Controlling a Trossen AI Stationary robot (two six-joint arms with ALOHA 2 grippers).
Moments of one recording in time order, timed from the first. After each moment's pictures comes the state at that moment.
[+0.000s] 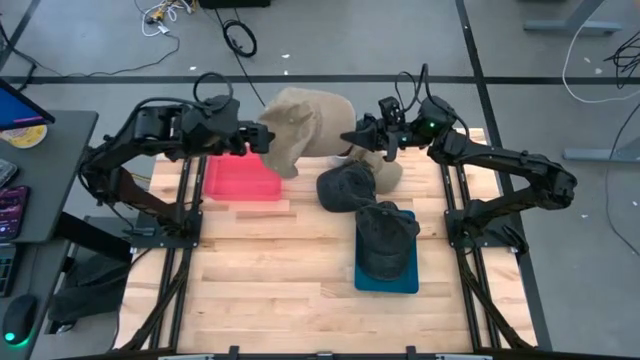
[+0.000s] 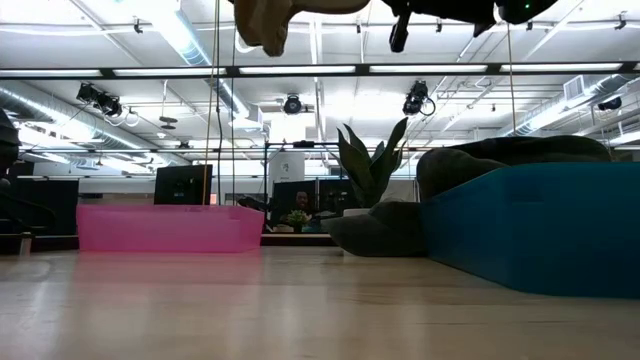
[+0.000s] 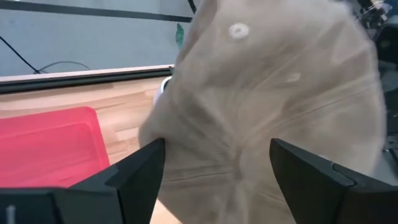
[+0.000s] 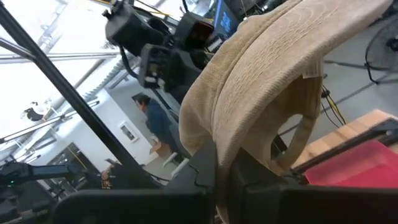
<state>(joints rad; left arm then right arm) 0.08 1.42 2.00 -1.28 -0.47 -1.06 -0.42 1.27 1.07 0.40 -0.55 0.73</state>
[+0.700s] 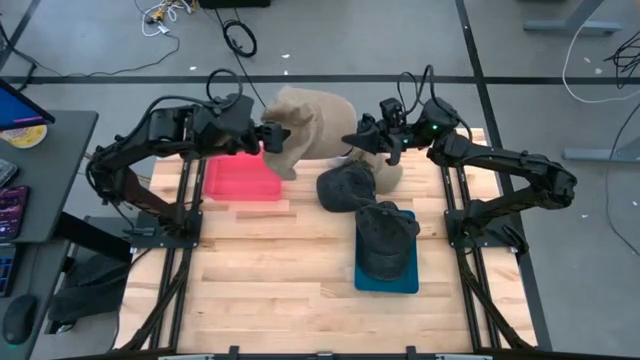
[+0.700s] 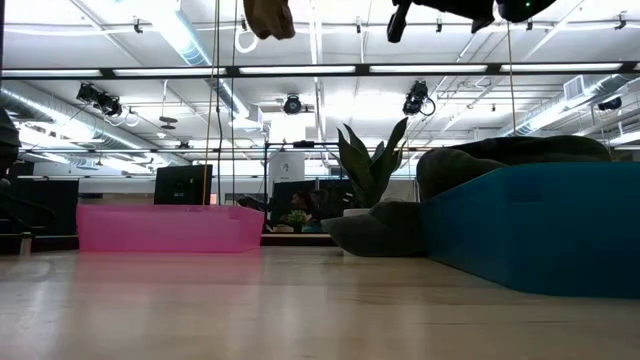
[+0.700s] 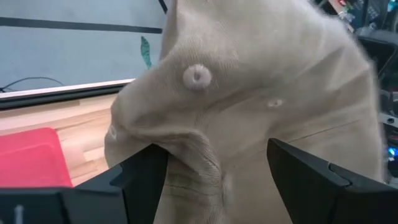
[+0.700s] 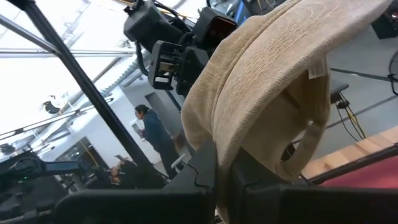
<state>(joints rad) 0.08 1.47 2.00 -1.13 -0.47 -1.00 -0.40 1.27 1.07 0.46 -0.58 0.72</state>
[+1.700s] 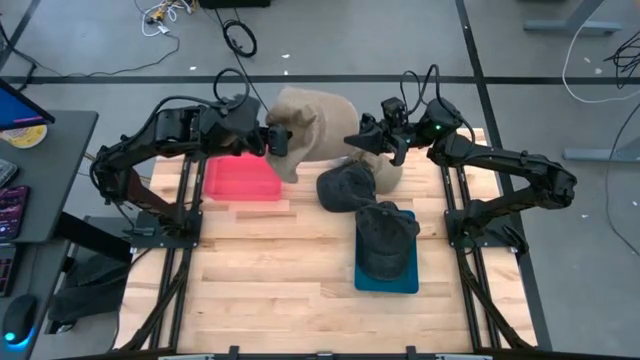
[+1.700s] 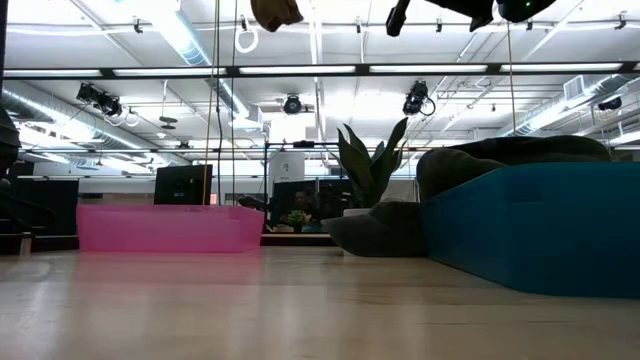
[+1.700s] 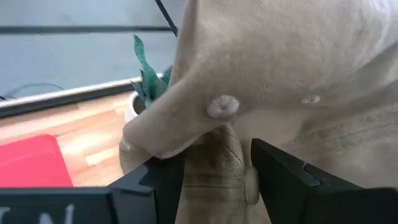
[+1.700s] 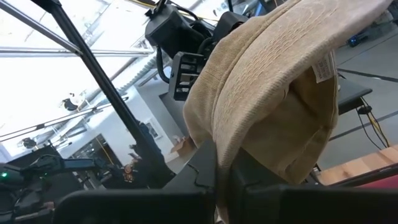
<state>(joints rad) 0.08 1.49 2.00 -1.11 -0.44 -0.93 -0.40 1.27 1.07 0.51 -0.62 0.74</state>
